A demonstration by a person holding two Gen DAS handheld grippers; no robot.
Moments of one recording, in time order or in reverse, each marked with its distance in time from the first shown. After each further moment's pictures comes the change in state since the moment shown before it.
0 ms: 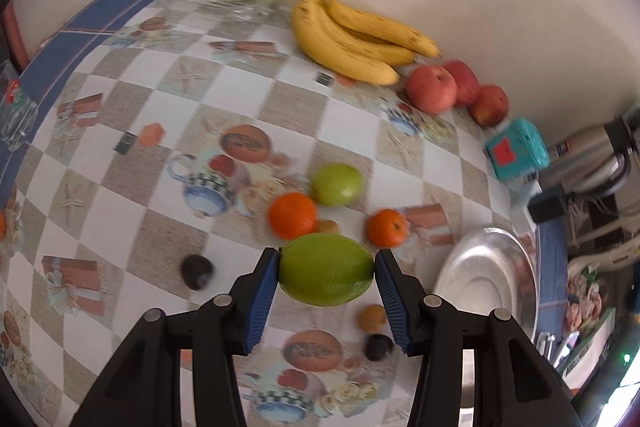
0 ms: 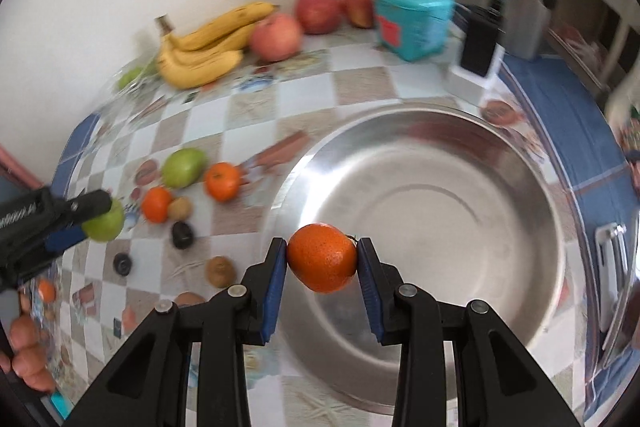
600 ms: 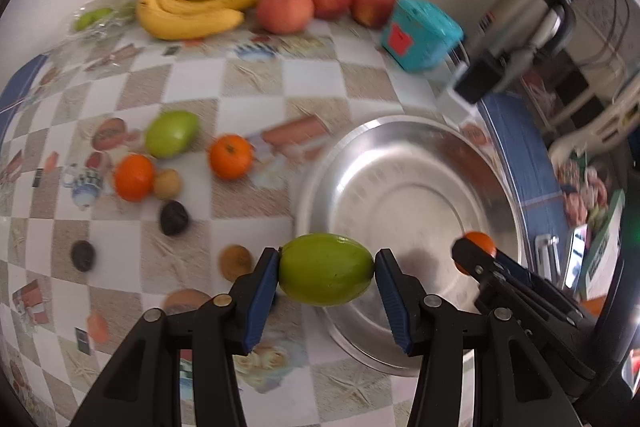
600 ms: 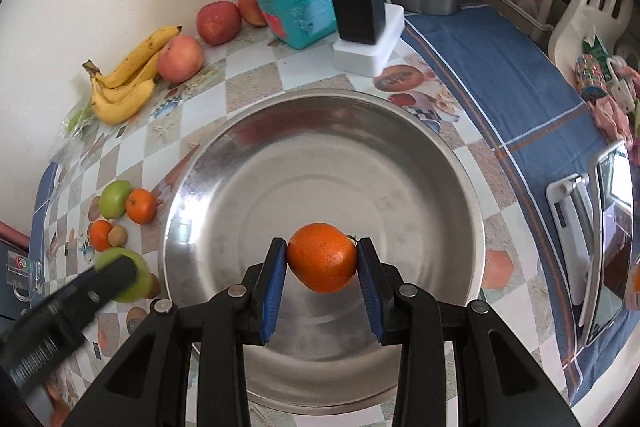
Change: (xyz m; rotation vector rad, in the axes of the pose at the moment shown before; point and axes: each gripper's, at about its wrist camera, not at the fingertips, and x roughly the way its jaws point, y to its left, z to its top) left arm 0.031 -0.115 -0.064 0.332 0.108 -0.045; right arm -0.003 -0.079 -0.005 0.183 0.027 -0.080
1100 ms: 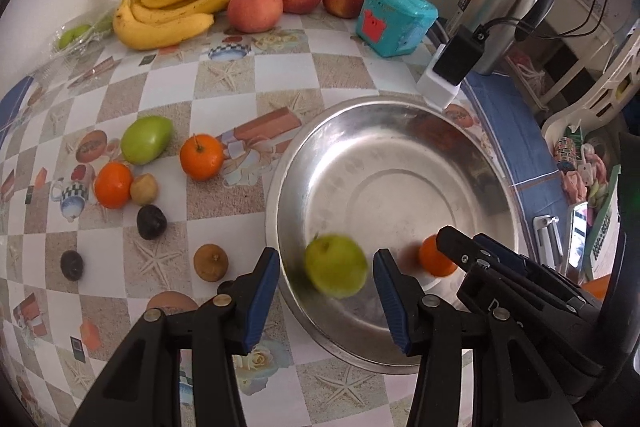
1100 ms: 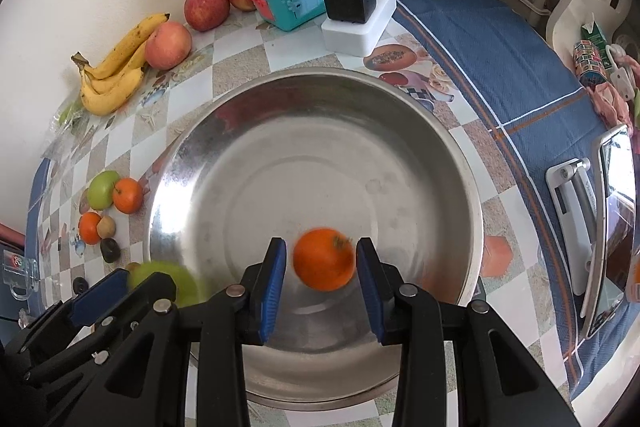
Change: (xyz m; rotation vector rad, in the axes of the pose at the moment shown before) left arm 0.004 -0.018 -0.005 0.070 -0.007 0.000; right arm 0.009 -0.009 -0.003 0.004 0.037 0.005
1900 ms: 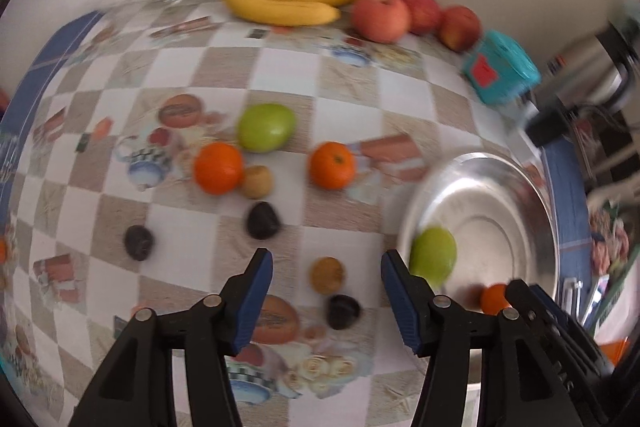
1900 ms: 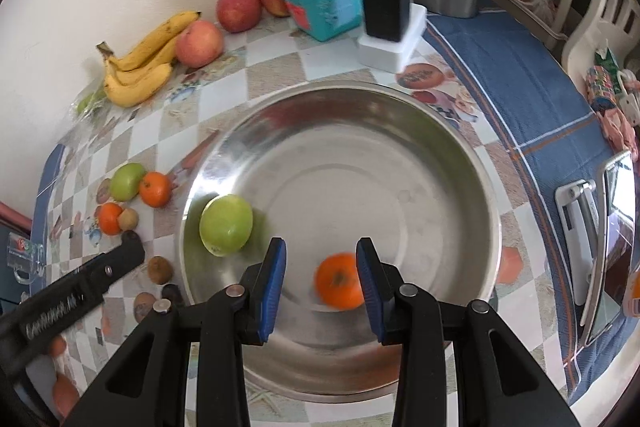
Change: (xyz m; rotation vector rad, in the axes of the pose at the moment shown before) left arm -0.013 0.089 0.011 -0.273 0.015 0.113; right arm -0.012 0.027 -0.001 -0.072 -0.024 0.029
